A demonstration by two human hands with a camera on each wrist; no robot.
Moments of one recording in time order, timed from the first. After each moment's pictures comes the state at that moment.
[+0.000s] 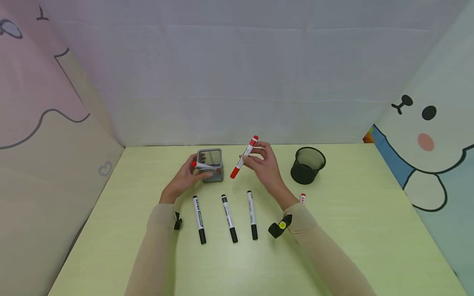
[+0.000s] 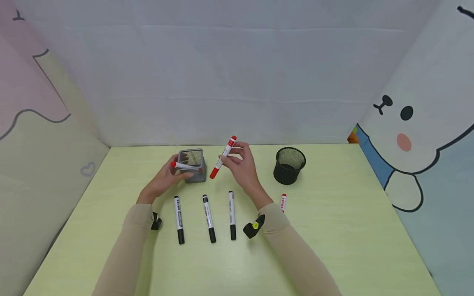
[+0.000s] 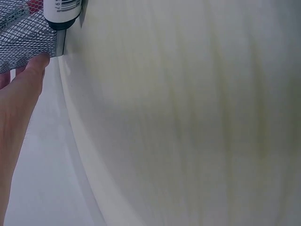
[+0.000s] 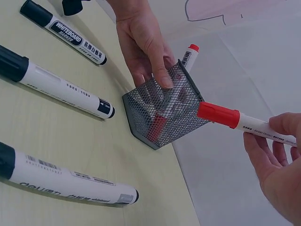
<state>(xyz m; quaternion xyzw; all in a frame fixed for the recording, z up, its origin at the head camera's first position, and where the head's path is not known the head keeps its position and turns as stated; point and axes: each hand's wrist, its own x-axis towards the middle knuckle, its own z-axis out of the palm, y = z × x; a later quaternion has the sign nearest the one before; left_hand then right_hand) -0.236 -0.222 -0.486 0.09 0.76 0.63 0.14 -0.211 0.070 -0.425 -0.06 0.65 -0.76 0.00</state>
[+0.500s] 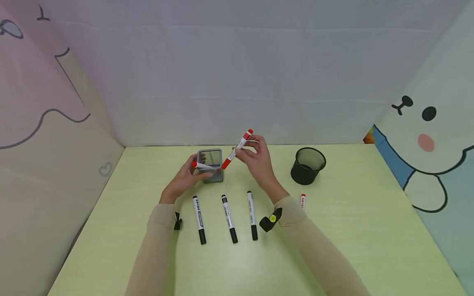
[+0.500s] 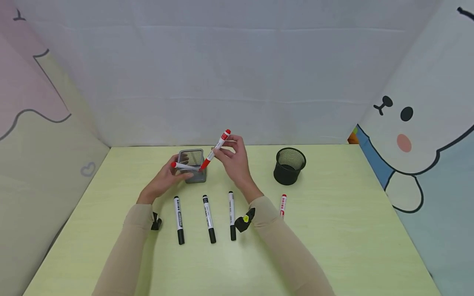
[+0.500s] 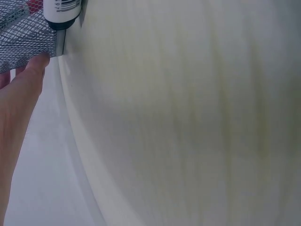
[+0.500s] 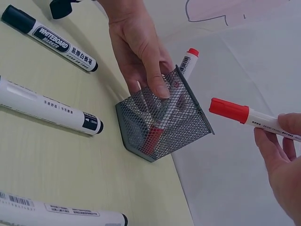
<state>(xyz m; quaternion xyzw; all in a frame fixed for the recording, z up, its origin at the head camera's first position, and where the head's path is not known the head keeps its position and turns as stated) -0.236 -0.221 -0.485 0.10 0.76 0.63 0.14 -0.226 0.048 -0.415 -0.08 0.62 -0.78 -0.03</state>
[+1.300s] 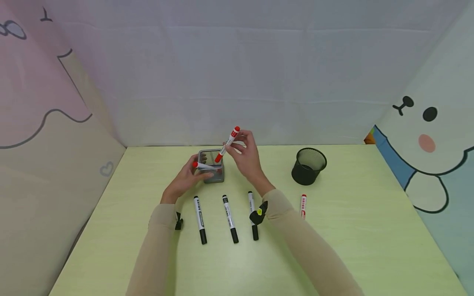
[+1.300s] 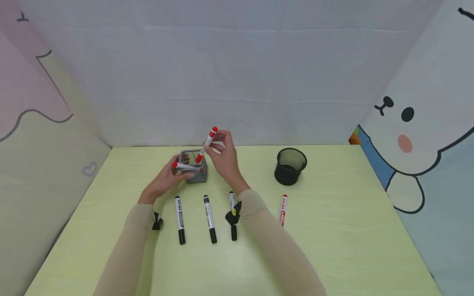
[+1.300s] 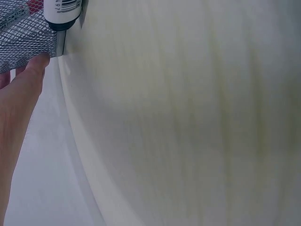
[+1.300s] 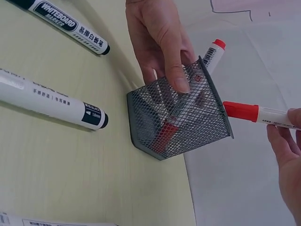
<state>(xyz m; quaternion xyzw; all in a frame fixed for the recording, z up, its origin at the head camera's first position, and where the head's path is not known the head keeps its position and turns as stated) -0.238 -0.221 -0.487 0.10 0.77 0.62 0.13 -0.246 0.016 -0.420 -0.14 0.64 -0.75 -0.07</state>
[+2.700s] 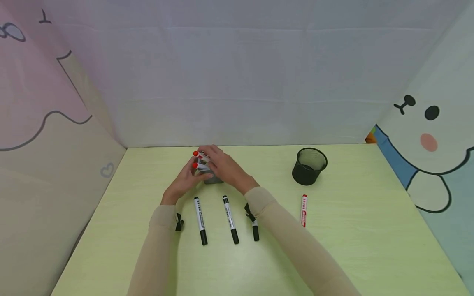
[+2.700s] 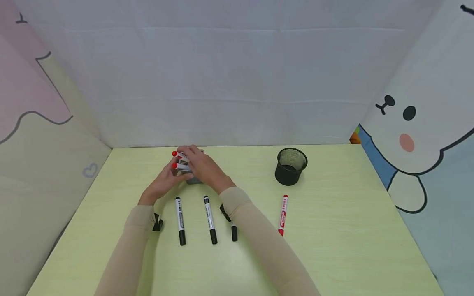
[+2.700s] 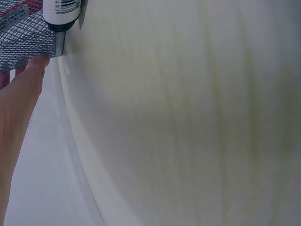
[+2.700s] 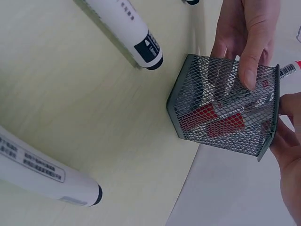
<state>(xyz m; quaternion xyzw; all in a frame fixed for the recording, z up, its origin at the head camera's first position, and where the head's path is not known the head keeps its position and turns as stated) -0.238 -0.224 -0.489 0.12 0.77 0.61 0.13 -0.249 -0.017 -0.430 -0.40 0.85 -0.32 -0.08</state>
